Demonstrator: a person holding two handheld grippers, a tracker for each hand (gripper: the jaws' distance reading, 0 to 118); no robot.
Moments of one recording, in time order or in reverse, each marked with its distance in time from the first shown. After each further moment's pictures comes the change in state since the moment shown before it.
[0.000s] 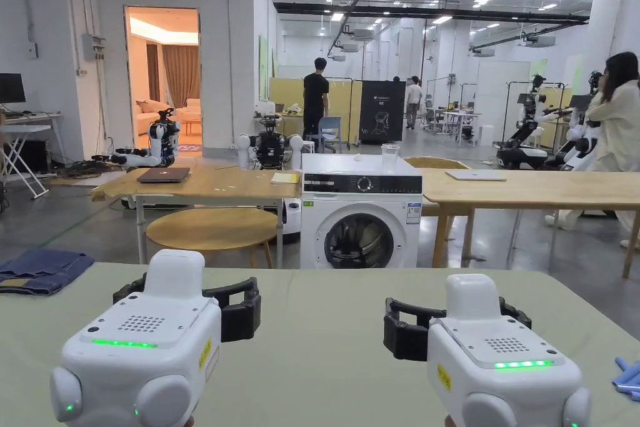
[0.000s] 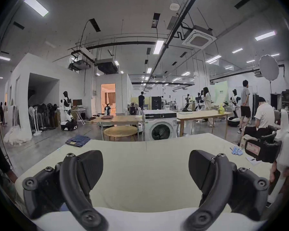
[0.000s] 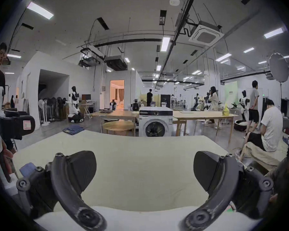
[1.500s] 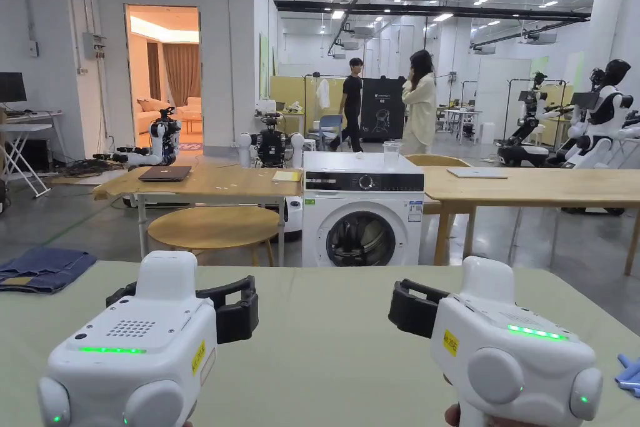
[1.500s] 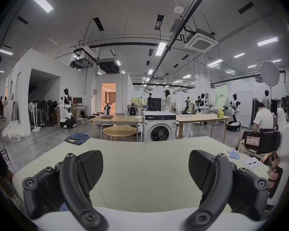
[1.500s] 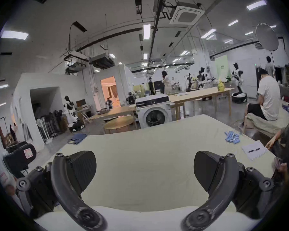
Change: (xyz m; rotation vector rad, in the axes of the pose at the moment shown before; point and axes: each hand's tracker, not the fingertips) left arm -0.005 0.001 0.013 0.011 -0.006 0.042; right arm -0.005 0.023 0.009 -0.105 -0.062 -0.210
